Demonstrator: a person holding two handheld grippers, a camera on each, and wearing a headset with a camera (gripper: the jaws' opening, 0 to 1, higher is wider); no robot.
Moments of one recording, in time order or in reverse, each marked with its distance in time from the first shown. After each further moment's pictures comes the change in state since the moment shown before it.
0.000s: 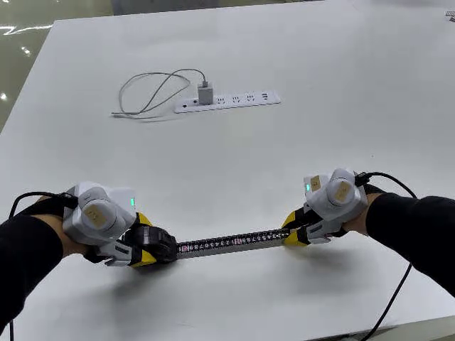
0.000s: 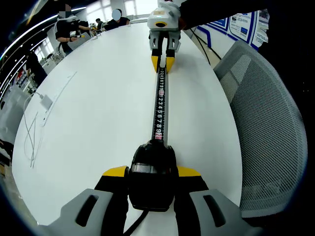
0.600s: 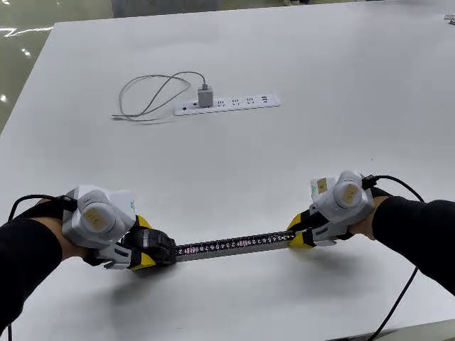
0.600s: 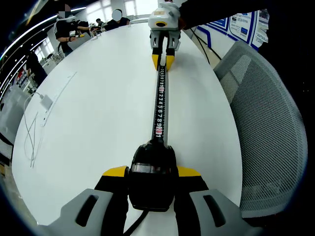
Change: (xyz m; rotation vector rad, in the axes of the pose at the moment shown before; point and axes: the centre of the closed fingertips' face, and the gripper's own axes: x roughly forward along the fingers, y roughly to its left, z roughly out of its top) left arm 0.000 0.001 -0.001 -0.001 -0.002 0.000; right arm -0.007 -0.002 -0.008 0.016 0.001 -0.008
